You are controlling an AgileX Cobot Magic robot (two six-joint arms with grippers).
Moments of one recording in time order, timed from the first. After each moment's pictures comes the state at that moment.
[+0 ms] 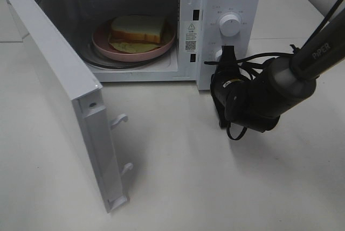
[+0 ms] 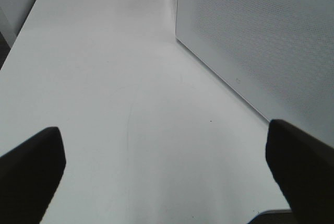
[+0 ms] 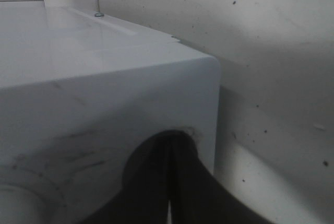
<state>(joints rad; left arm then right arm) 0.02 0.00 -0.52 -0.07 1.08 0.05 0.55 2.18 -0.95 0.75 -0.82 1.23</state>
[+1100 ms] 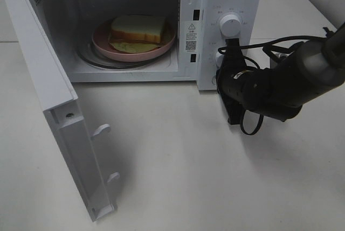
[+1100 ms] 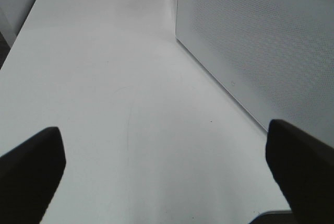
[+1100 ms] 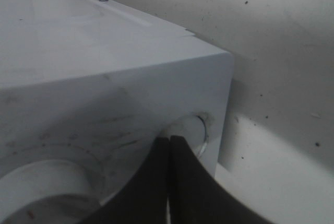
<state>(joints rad) 0.02 0.00 -0.52 -0.07 1.08 0.05 0.51 2.05 -0.87 0.65 -0.68 1.21</state>
